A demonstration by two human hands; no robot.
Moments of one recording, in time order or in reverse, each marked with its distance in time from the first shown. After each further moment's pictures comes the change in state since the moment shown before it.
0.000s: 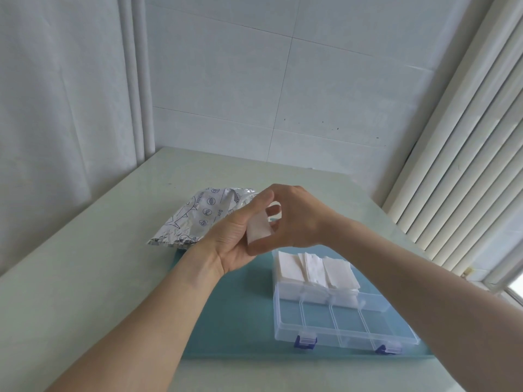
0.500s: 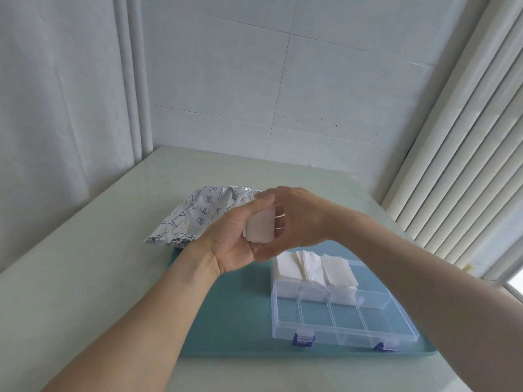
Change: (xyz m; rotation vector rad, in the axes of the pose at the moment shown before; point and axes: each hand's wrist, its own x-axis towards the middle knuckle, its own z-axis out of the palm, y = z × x) left_hand -0.007 0.000 0.007 0.102 0.043 -0.073; right_hand 0.000 0.012 -0.006 -0.061 -0.135 0.043
